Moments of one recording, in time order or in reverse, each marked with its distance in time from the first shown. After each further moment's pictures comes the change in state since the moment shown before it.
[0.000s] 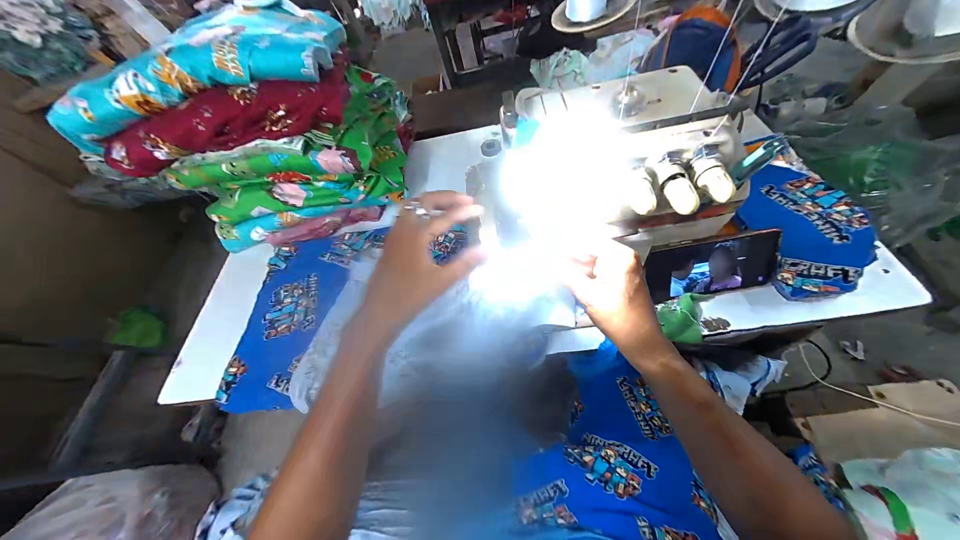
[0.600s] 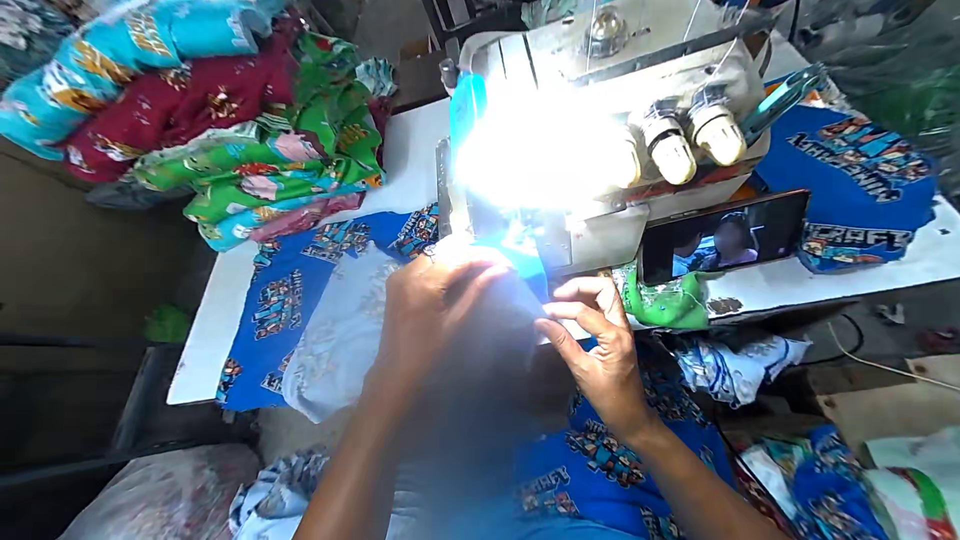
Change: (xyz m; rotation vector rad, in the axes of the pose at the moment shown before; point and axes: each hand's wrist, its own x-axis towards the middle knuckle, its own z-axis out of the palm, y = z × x) left_hand -0.025 0.044 0.049 -0.016 0.179 0.152; right_hand -0.081 0.028 0.020 0.143 0.158 0.113
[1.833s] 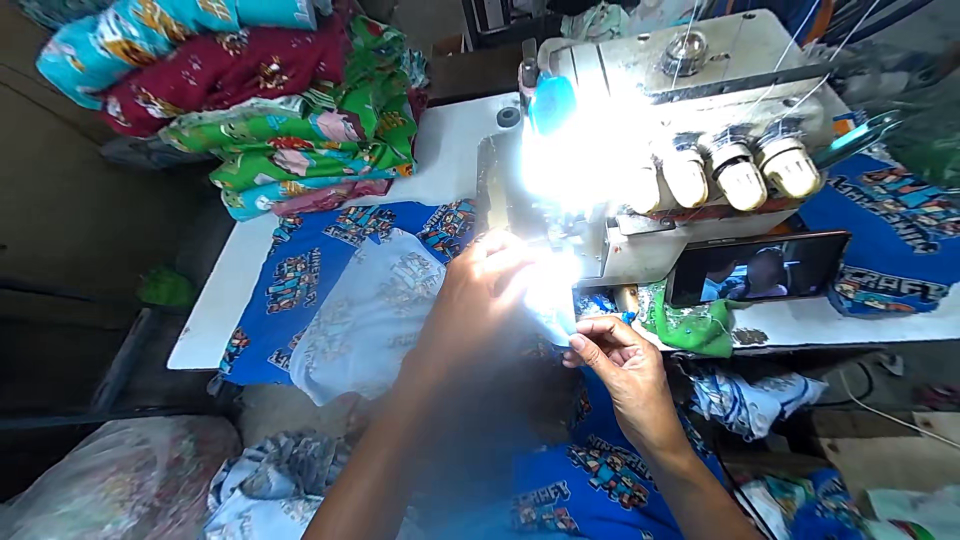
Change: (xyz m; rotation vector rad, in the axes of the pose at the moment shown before) left_hand -0.002 -0.010 0.014 -0.031 -0.092 -0.122; right_hand -0.006 -0.002 -0.008 0.476 -0.132 0.413
